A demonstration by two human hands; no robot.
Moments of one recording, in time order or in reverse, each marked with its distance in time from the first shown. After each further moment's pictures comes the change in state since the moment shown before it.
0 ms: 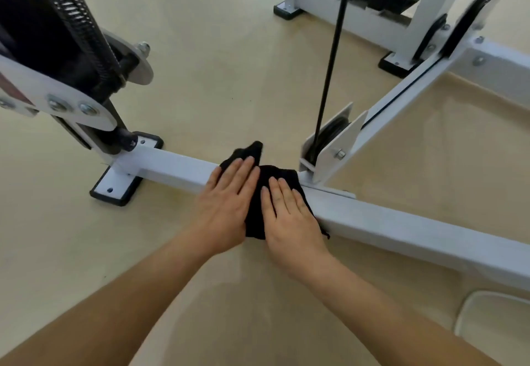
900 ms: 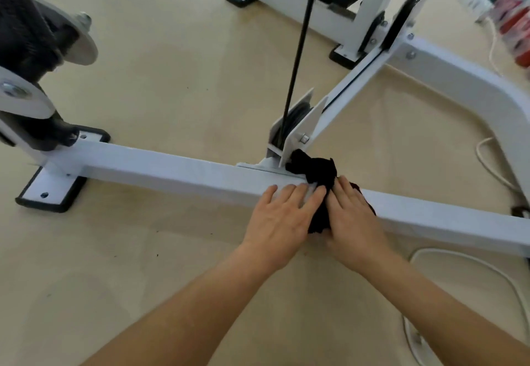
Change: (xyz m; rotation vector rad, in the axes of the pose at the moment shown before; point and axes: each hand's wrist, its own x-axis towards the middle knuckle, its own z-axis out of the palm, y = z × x) left_hand 0.006 0.119 0.013 -0.213 0.166 0.318; right_hand -0.078 0.094 -0.039 -0.045 -0.166 0.359
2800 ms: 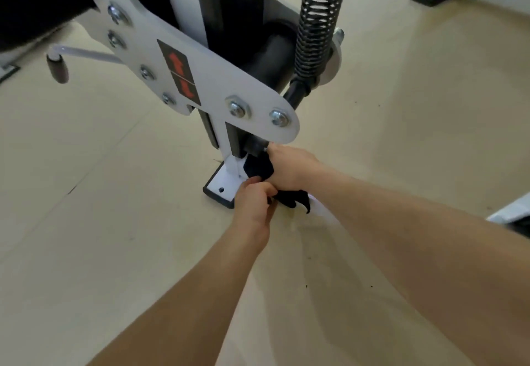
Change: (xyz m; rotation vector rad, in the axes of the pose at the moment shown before) left_hand -0.086 -0.242 -0.066 -1.522 0.699 -1.392; right_hand 0.222 -0.346 -0.012 0.282 -0.317 -0.604
